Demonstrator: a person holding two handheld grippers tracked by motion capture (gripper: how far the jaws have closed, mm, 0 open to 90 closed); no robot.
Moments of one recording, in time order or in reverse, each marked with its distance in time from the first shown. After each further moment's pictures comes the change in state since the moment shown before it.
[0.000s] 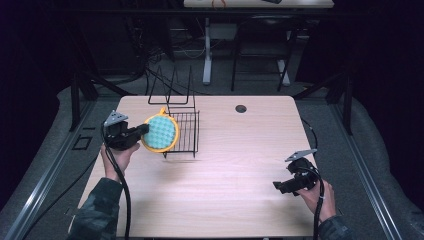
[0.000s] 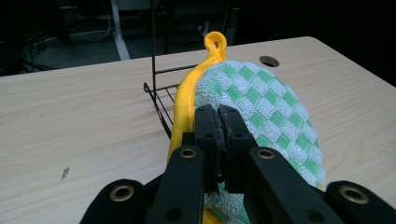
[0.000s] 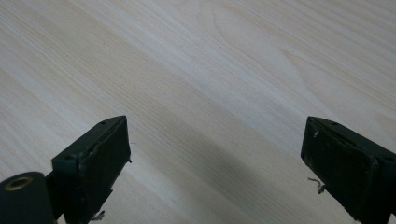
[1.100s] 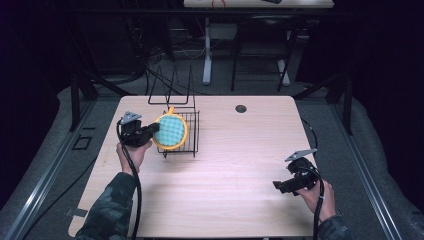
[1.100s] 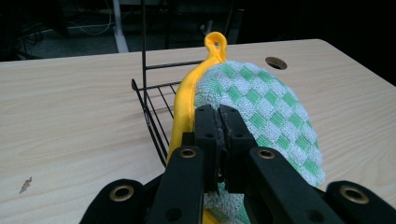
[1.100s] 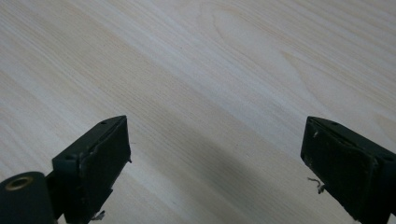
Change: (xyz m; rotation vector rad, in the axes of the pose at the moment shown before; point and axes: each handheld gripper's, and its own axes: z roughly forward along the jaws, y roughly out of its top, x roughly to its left) left arm -0.006 -0.009 0.045 0.011 0.008 -0.050; right arm 0.000 0.000 0.000 -0.004 -0.001 0.003
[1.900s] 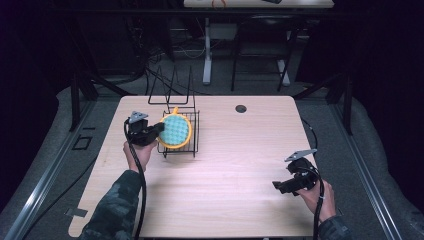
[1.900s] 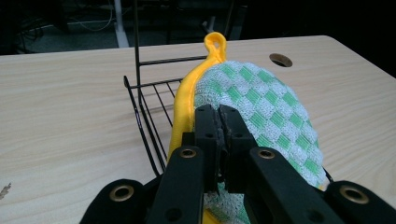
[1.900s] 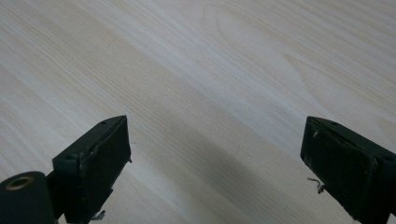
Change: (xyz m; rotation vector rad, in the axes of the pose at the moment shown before) left arm -0.004 -0.003 0.020 0.010 0.018 -0.001; right arm 0.001 0.000 -0.001 -0.009 0.003 -0.015
